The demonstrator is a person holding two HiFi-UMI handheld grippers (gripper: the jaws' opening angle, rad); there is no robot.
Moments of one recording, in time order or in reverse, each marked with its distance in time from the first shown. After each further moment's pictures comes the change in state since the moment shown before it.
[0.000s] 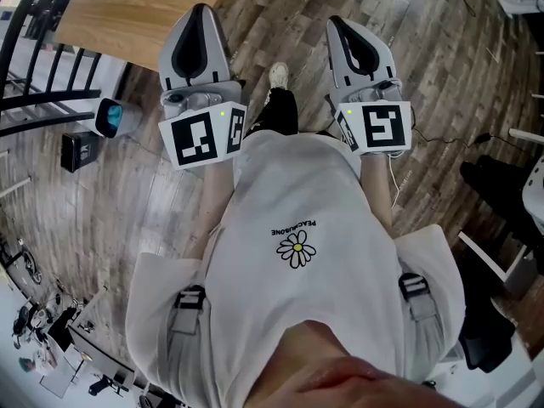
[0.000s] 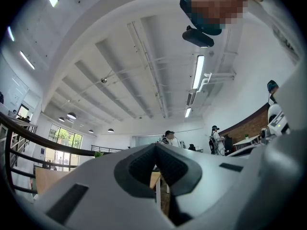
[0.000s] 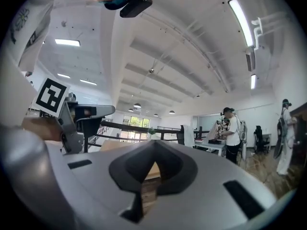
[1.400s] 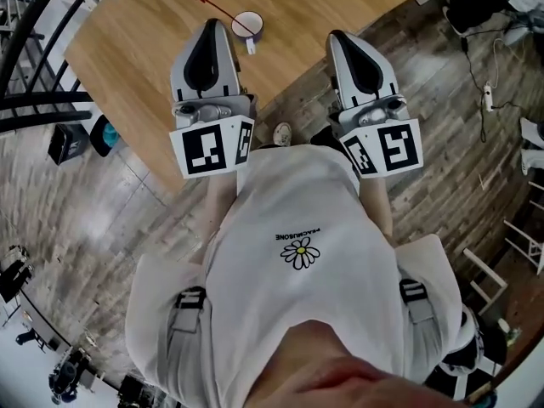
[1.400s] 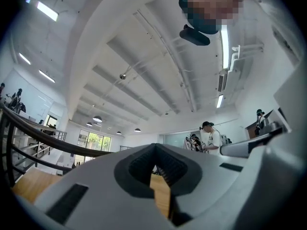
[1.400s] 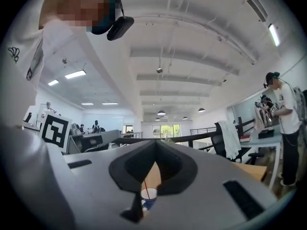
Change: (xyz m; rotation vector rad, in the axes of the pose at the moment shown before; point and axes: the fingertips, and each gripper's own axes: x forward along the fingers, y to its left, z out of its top) left arm 0.321 0.180 -0.091 0.040 0.011 0.350; right arm 0.416 -0.107 0.003 0.209 -0.081 0.422
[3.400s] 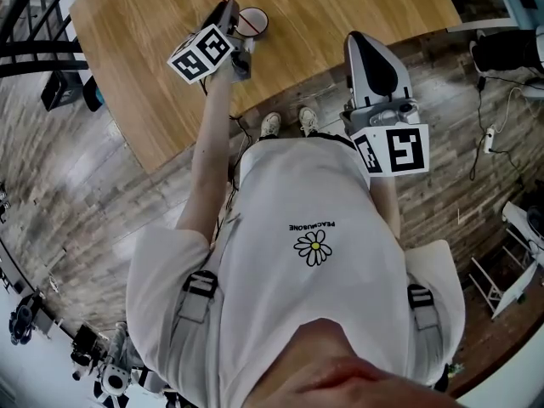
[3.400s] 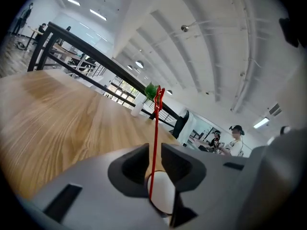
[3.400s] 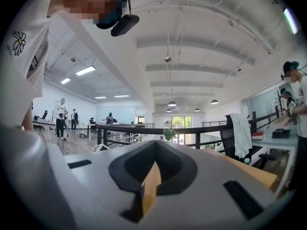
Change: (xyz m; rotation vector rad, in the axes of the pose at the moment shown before) left arm 0.067 0.088 -0.270 -0.629 0.476 0.268; right arm 0.046 -0.063 -0.037 -0.034 0.109 0.172
